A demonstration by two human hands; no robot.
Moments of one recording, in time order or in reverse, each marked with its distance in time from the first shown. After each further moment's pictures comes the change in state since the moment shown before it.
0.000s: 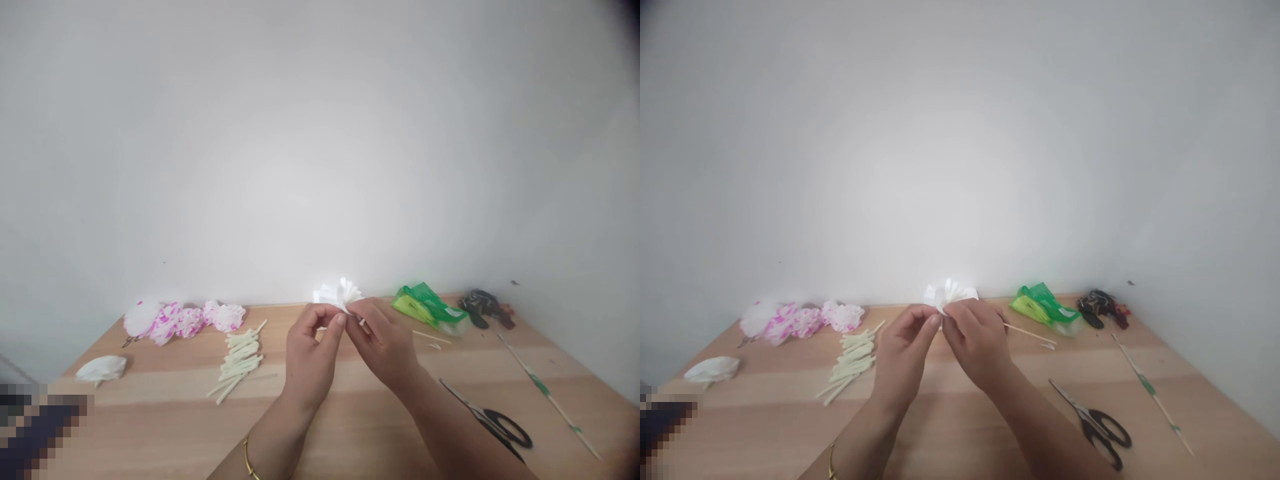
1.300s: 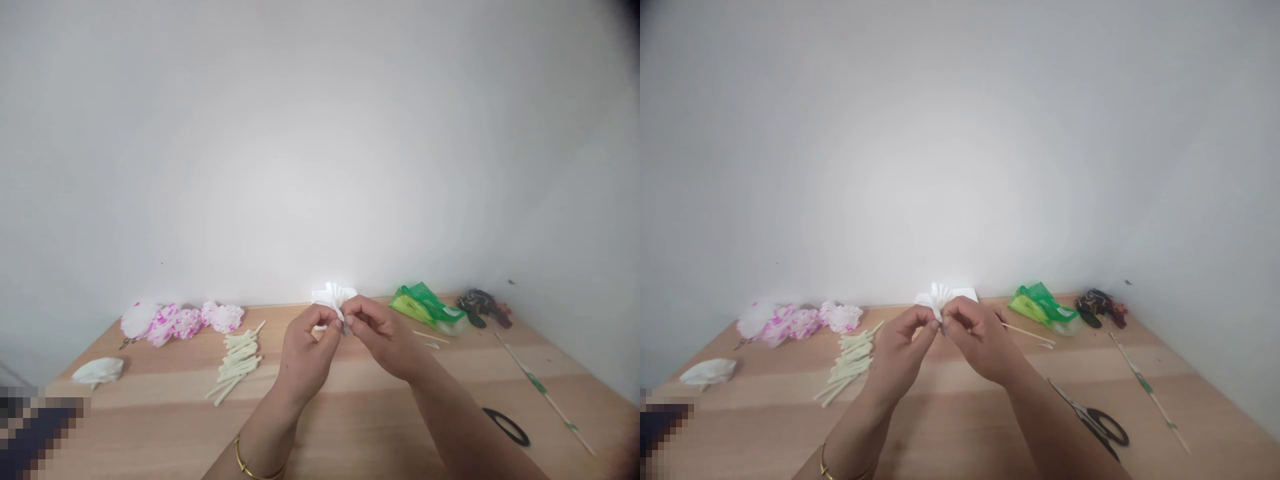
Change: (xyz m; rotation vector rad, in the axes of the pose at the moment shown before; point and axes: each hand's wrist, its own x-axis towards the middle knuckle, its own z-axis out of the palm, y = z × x) left_hand 0.008 0.012 -0.009 0.213 -0.172 0.008; right_hand 0.012 0.003 -0.018 0.520 -0.454 0.431
